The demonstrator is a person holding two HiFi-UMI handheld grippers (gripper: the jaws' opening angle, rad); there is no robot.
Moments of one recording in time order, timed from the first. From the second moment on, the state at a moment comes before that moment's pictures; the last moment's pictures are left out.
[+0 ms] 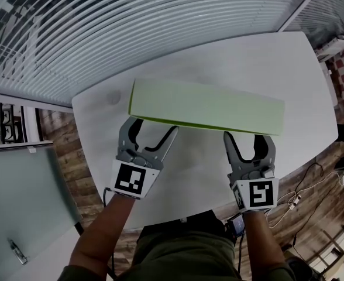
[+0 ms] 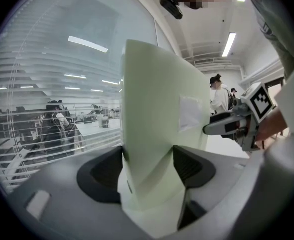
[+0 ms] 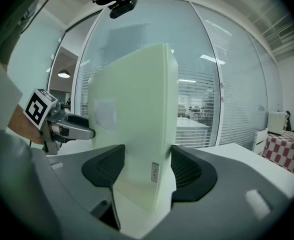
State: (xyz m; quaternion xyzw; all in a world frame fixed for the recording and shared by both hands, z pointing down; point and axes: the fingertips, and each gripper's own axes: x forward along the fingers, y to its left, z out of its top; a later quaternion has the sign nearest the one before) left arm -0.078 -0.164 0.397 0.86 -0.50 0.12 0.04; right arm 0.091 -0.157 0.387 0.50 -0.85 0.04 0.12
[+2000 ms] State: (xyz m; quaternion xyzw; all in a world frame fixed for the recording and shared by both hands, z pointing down) left arm -0.083 -0.051 0.357 0.88 -0.45 0.12 0.04; right arm 0.090 -0.061 0.344 0.51 -0.85 0.06 0.10
